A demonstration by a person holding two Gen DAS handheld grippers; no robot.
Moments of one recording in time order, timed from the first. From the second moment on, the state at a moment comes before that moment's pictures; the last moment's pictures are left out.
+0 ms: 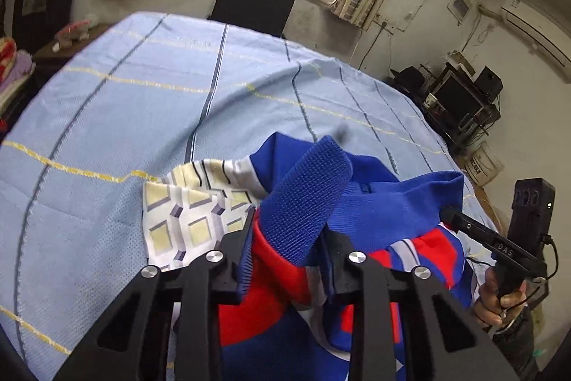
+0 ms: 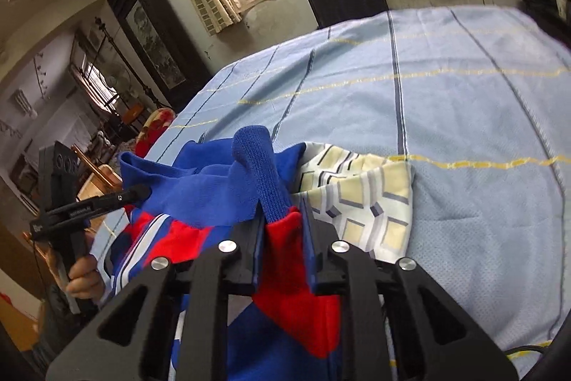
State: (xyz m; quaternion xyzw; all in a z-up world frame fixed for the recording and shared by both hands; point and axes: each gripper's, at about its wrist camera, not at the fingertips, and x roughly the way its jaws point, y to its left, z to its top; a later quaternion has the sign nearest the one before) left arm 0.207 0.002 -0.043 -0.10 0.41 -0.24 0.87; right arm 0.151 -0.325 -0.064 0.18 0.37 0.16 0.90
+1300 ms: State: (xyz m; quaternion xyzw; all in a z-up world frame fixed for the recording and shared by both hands) left arm 0.230 0.004 -0.016 -0.10 0.40 -0.13 0.90; right arm 0.190 -0.366 -0.050 0.31 0.35 0.06 0.88
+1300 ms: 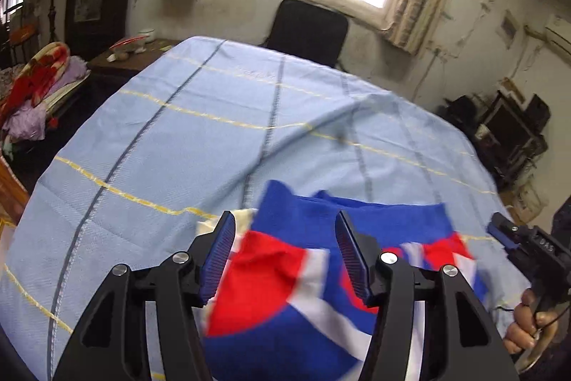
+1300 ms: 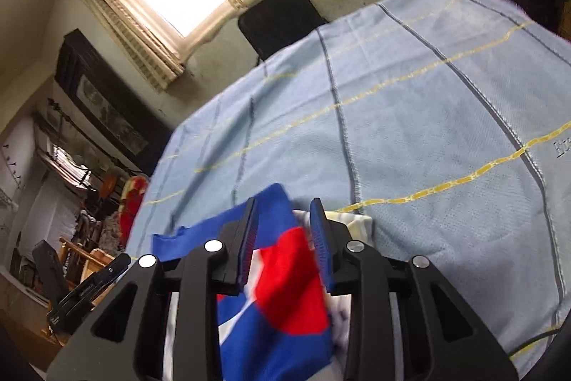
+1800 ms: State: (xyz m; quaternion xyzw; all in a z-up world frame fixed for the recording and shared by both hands) left arm 0.198 -0.062 -0.078 0.02 0.46 -0.13 0.88; right arm 0.146 -0.275 -0.080 0.18 0.46 0.13 0.86
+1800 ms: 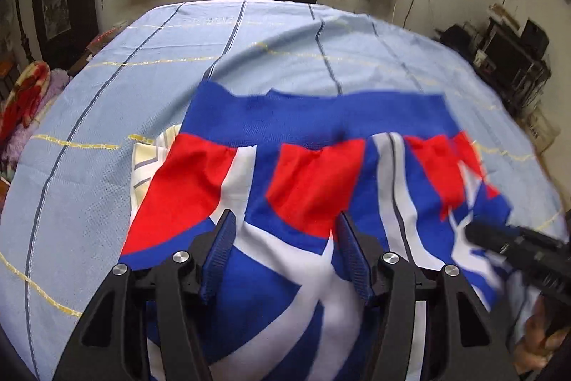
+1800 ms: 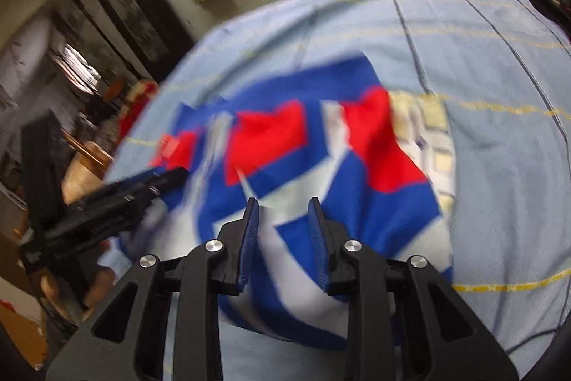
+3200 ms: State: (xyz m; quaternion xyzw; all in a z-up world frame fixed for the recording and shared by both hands) left arm 0.175 -0.093 -0.080 0.13 0.41 -0.08 0.90; right arm 0.131 -0.295 -0.085 0.19 0.43 0.13 0.87
